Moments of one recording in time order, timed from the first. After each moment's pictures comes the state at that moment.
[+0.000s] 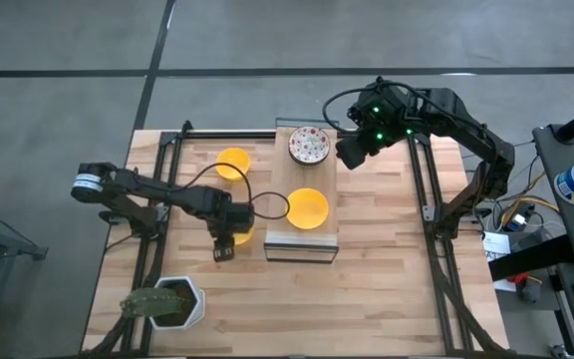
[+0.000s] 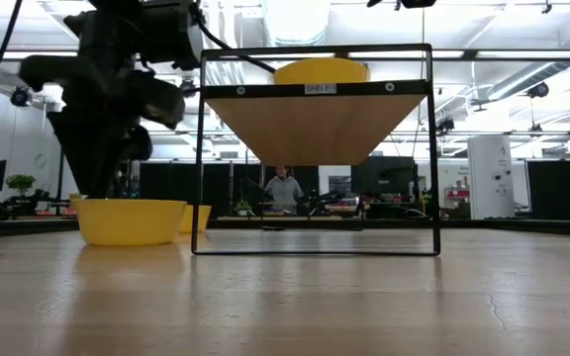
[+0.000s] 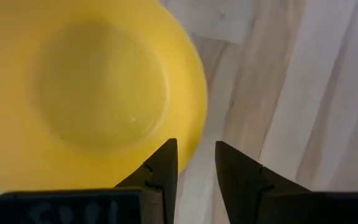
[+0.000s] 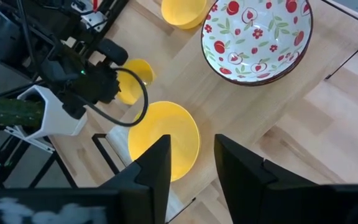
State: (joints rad) left arm -0.05 1.45 0.91 -0.87 0.19 -0.22; right arm -0.28 1.59 2.10 -1.42 -0.10 0.68
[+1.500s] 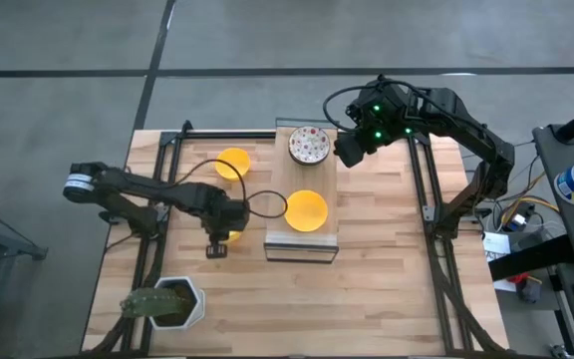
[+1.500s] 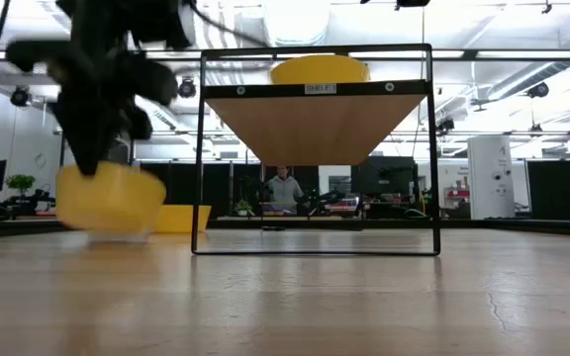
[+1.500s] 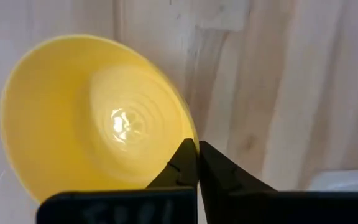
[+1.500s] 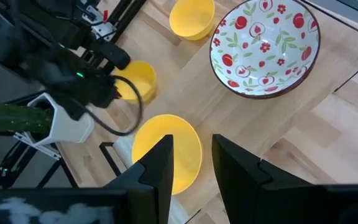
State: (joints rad) left arm -0.05 1.38 0.94 -0.96 0.14 -0.13; right arm -0.28 1.59 2.10 -1.37 -0.10 0.67
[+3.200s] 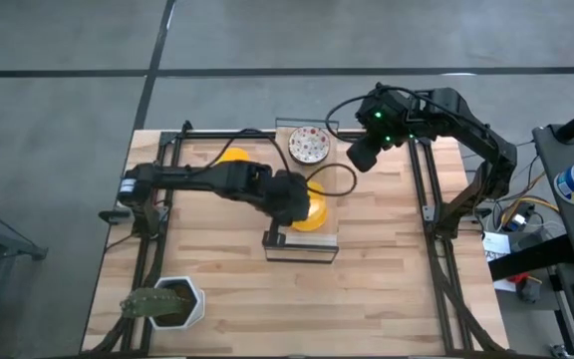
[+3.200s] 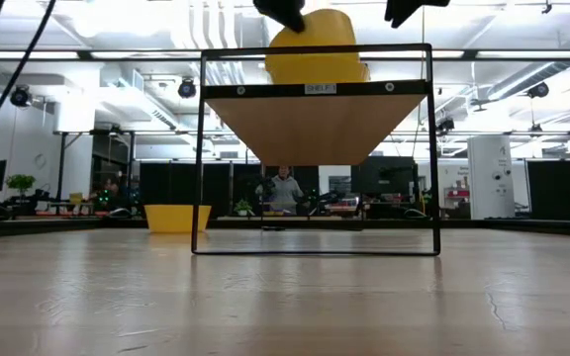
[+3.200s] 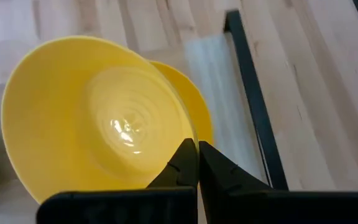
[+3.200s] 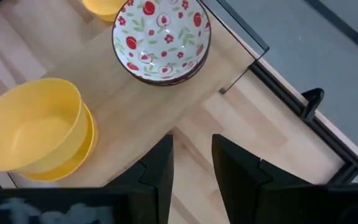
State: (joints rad) left arm -0.07 1.81 1.95 -1.09 0.01 0.20; right arm -0.28 1.58 2.10 -1.57 0.19 0.43
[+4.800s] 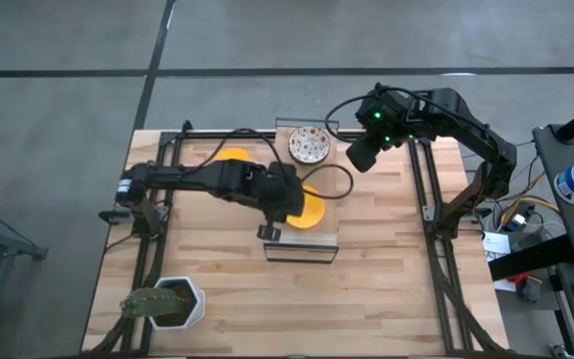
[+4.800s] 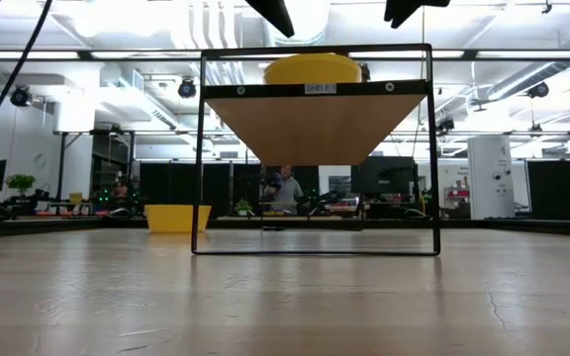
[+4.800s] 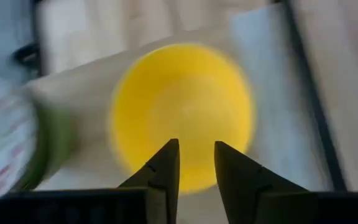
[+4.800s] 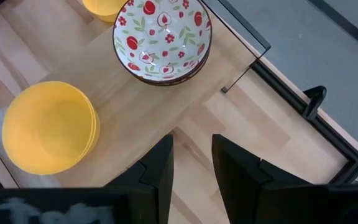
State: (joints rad) left arm -0.08 1.80 1.98 -1.17 -0.19 0.26; right arm -0.28 1.58 2.10 -1.57 0.19 0.44
